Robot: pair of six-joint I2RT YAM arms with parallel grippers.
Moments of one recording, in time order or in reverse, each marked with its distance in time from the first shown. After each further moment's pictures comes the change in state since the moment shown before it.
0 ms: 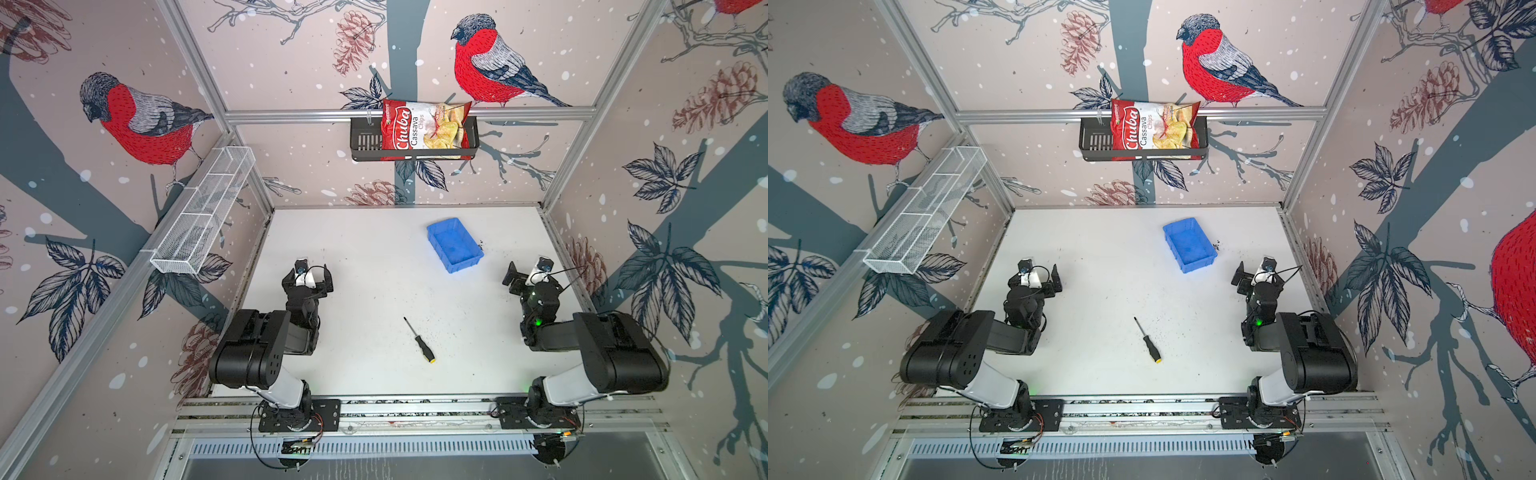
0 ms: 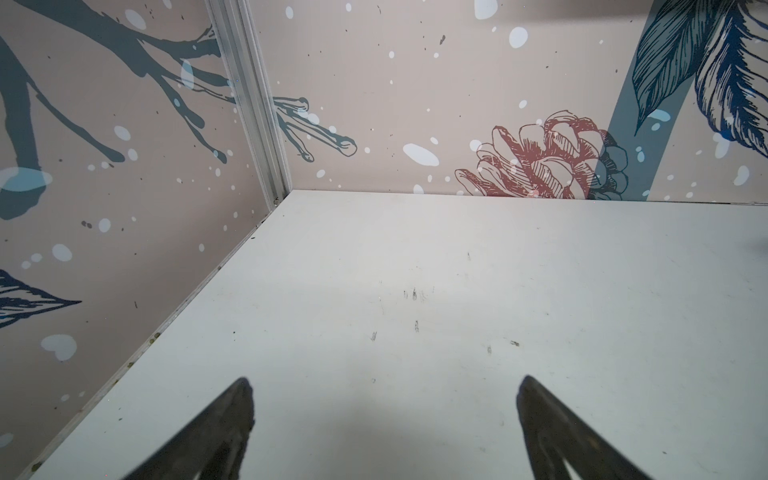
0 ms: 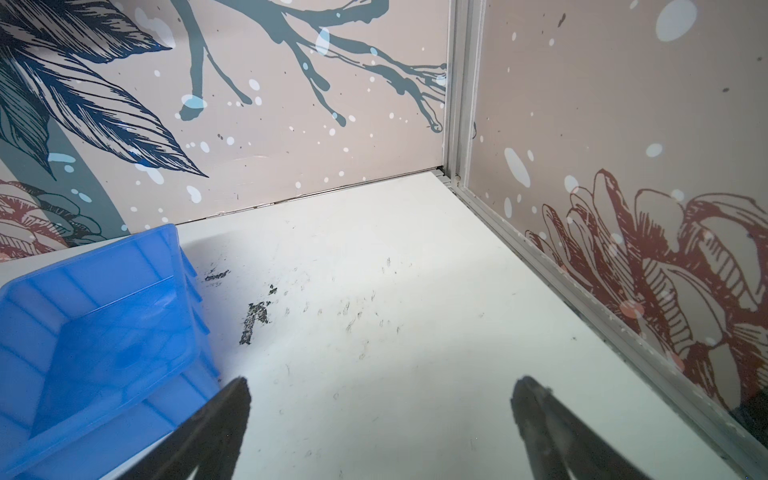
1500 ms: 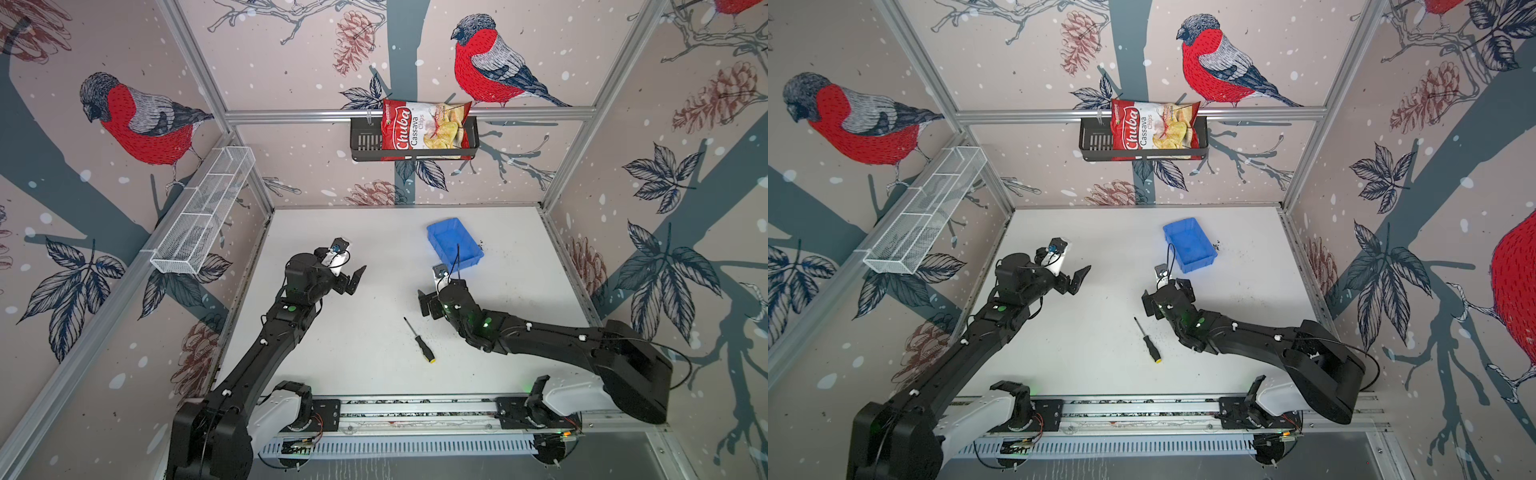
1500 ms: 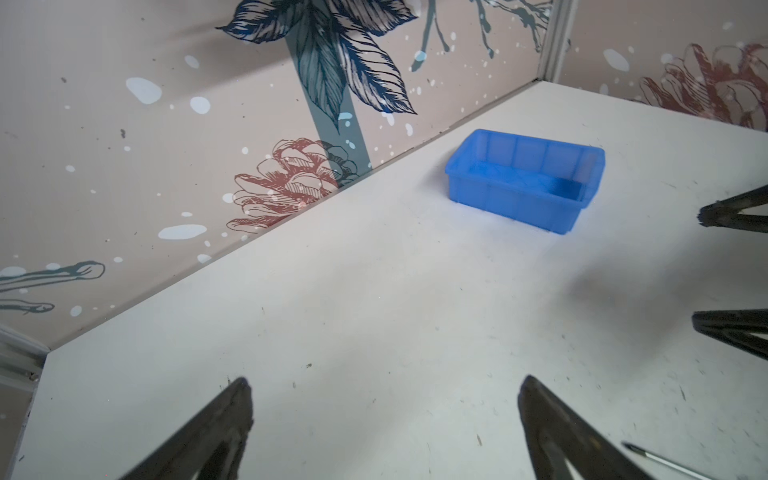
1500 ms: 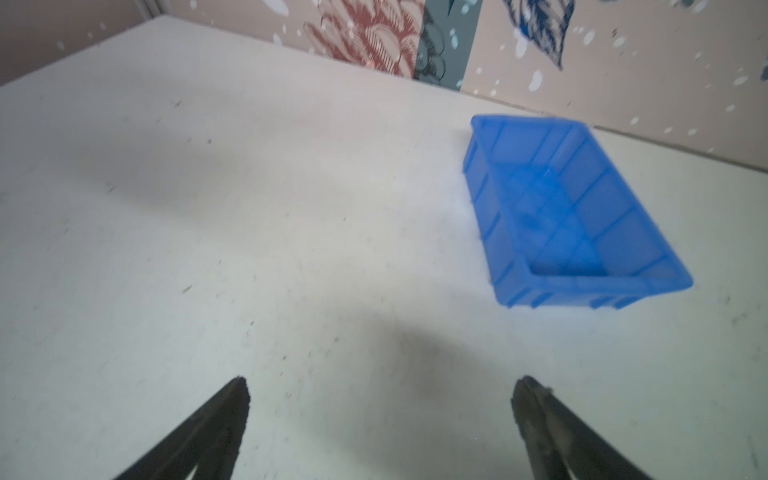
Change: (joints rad) left arm -0.159 -0.552 0.411 -1.180 0.535 0.312; right arm 0.977 -0.128 0.418 -0.999 0.287 0.161
